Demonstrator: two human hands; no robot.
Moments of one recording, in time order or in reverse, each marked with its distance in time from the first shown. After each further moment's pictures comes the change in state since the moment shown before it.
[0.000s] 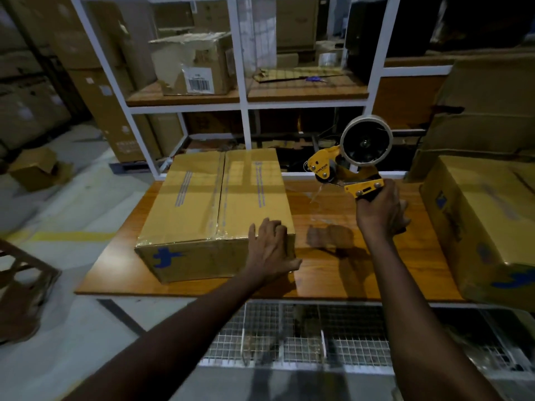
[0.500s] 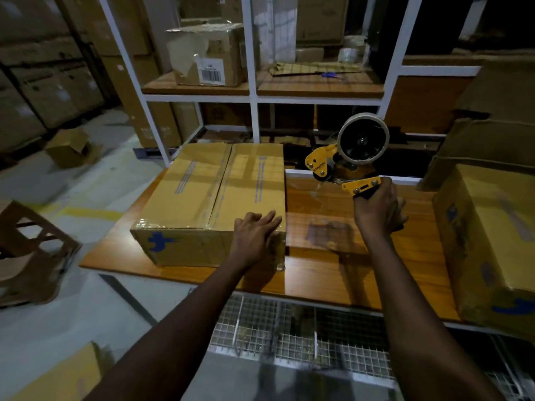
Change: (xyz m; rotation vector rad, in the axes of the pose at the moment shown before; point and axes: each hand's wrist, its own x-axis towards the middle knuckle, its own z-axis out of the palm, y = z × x) left_hand 0.016 -0.004 -0.001 0.116 -0.006 -0.111; right_hand 0.035 0.016 0.007 0.034 -0.109 -0.092
